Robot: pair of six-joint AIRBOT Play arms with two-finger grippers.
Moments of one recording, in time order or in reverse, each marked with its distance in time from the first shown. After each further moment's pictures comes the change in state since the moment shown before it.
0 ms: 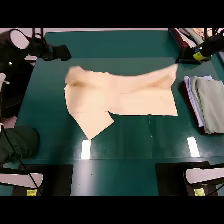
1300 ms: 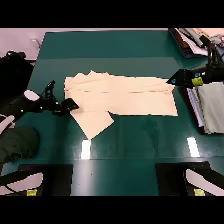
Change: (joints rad) left arm 0.061 0.229 -0.933 -0.456 0.177 0.084; right arm -0.021 0.435 -0.610 0.357 -0.078 -0.131
